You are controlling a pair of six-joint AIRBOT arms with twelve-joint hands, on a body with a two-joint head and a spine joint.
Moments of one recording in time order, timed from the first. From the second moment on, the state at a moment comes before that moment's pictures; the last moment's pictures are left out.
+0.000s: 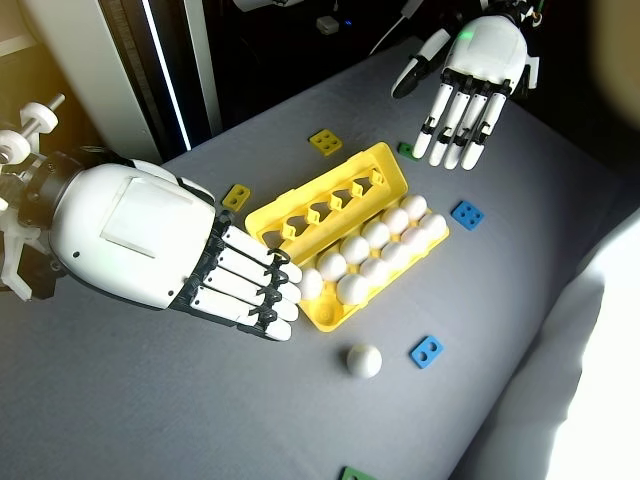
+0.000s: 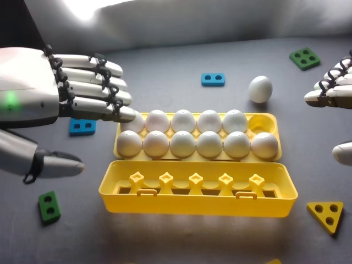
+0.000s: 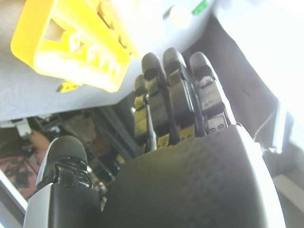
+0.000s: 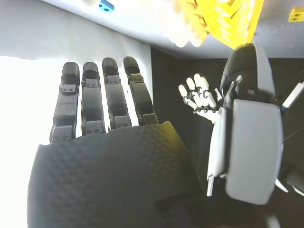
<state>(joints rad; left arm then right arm) 0.33 -0.82 0.92 1.12 -0.90 0.15 -0.34 -0.58 0.81 -0.21 0.28 -0.85</state>
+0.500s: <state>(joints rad) 0.31 -0.82 0.96 1.25 -0.92 0.04 -0.33 -0.59 0.85 -0.13 0.26 -0.85</state>
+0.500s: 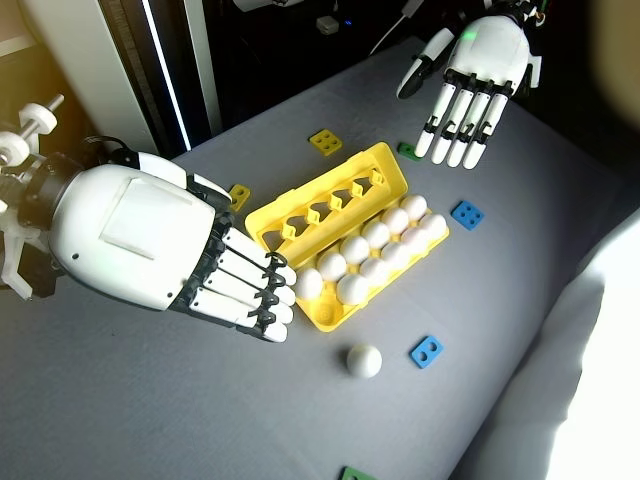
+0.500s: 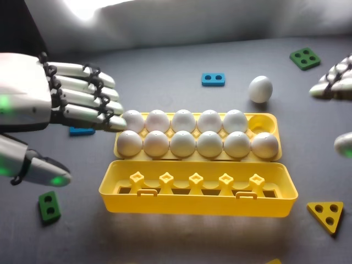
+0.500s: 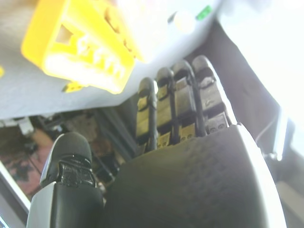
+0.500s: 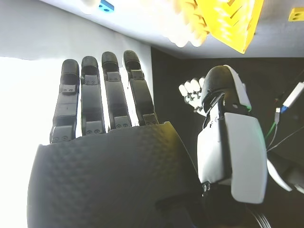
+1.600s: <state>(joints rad) 0.29 -0.83 1.05 1.41 -0.99 -0.16 -0.14 -0.93 1.19 -0.30 0.11 -0.87</state>
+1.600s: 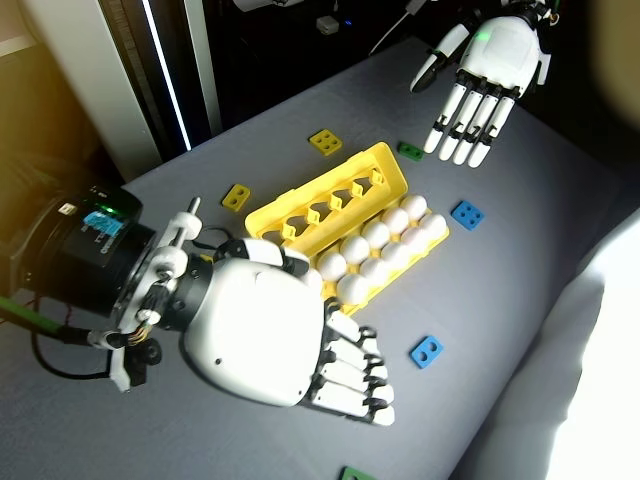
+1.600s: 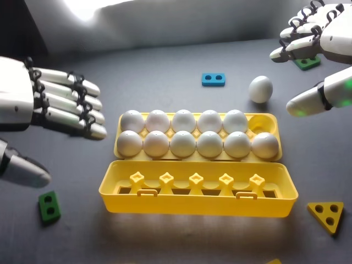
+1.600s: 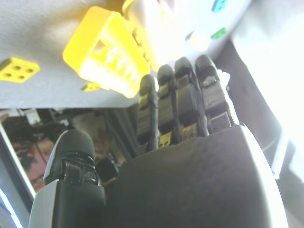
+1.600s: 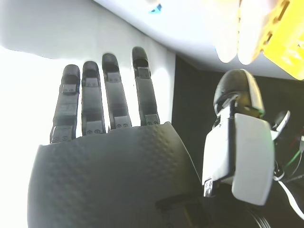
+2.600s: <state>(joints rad) 0.48 -0.75 1.03 1.38 -1.00 -0.17 -0.13 -1.14 1.45 -0.34 0.12 -0.87</state>
